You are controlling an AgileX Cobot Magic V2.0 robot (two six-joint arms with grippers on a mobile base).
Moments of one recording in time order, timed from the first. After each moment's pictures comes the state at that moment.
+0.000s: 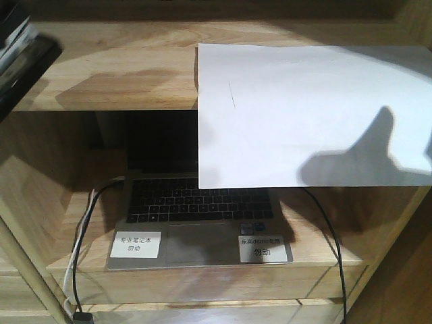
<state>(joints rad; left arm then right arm) -0.46 0.83 -1.18 0.04 0.69 -0.08 0.02 0.70 -1.15 -0.01 0.69 0.00</state>
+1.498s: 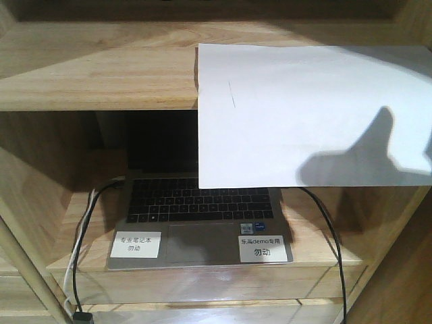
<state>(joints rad) -0.46 0.11 -0.77 -0.18 0.89 0.08 0.02 0.70 -1.15 -0.01 0.69 0.00</state>
